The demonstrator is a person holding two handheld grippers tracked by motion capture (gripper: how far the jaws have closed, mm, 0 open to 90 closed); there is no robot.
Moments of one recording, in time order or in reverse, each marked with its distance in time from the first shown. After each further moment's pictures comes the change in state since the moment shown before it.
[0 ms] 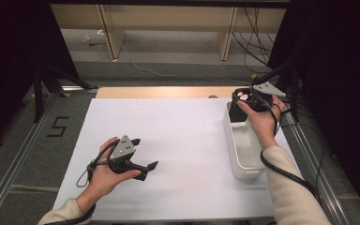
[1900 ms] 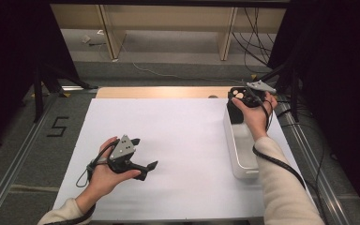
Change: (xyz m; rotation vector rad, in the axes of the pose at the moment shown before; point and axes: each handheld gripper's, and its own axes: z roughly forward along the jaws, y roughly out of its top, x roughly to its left) left arm 0.000 0.002 -0.001 0.002 0.004 0.003; right arm -0.005 -0.012 0.041 0.075 -0.022 0.051
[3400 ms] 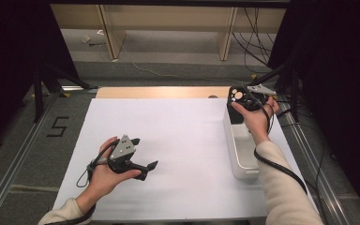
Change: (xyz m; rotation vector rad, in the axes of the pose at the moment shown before) left arm 0.000 0.000 0.000 0.000 0.006 0.000; right arm 0.002 -0.009 -0.009 0.063 -0.007 0.022
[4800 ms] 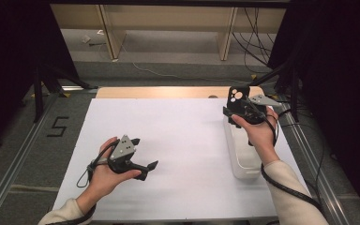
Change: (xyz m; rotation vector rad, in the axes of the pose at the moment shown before) left arm -0.001 0.000 0.000 -0.002 0.003 -0.006; right arm 0.036 -0.005 -0.063 -0.052 0.201 -0.039
